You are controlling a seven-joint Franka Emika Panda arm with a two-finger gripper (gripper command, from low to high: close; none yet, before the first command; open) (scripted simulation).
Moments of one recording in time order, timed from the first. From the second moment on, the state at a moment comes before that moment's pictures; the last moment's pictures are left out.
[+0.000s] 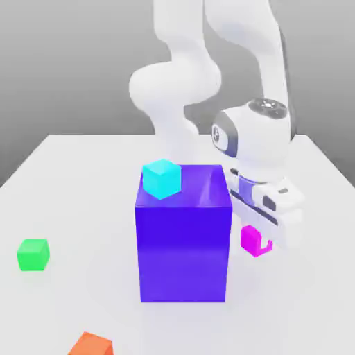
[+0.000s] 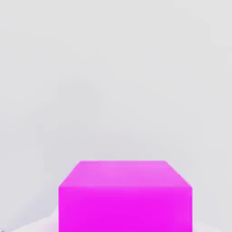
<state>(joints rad) 0.70 -0.02 -0.13 -2.98 0.11 2.96 -0.87</state>
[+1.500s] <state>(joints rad) -0.10 0.05 -0.50 -2.52 -0.29 2.55 -0.94</state>
